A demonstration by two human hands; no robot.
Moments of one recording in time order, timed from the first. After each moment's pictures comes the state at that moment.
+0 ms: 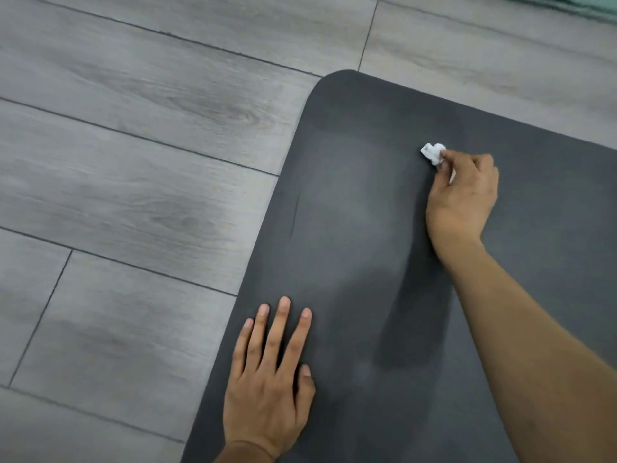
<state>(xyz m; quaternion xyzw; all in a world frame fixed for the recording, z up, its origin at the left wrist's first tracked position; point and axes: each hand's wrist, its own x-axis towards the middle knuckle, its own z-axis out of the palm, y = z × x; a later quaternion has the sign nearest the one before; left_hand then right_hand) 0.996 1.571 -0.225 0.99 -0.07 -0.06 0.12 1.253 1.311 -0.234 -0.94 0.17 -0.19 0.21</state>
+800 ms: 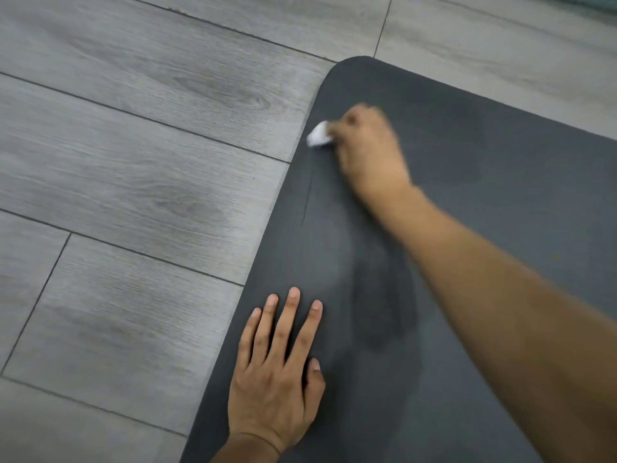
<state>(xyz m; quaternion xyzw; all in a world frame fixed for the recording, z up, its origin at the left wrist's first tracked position) 0.996 1.575 -0.231 0.99 -0.08 -0.05 0.12 1.289 1.433 -0.207 -0.96 -0.19 -0.09 0.16</state>
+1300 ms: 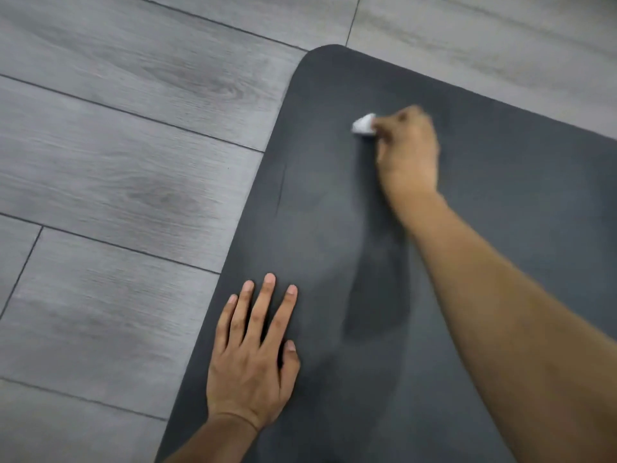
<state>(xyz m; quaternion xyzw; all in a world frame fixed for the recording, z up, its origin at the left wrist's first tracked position) 0.995 1.574 -0.229 0.99 -0.08 -0.06 0.10 1.266 1.361 -0.200 -0.98 -0.02 -0.13 0.15</state>
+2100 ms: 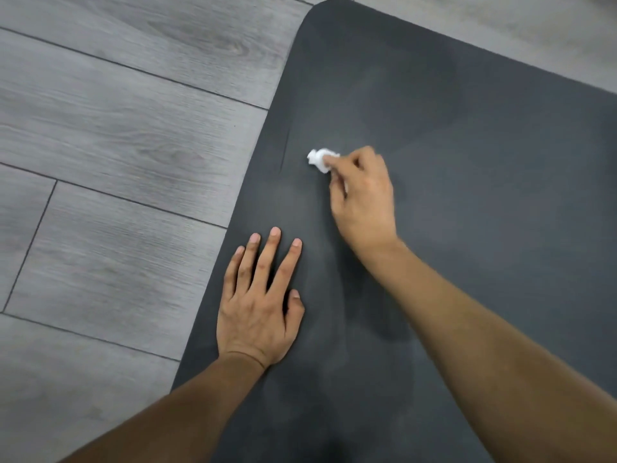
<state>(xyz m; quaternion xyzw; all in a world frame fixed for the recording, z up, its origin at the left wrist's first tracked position) 0.994 1.573 -0.232 0.99 -0.07 -0.03 0.10 1.152 1.407 -0.218 -0.95 -0.07 -0.12 0.29</state>
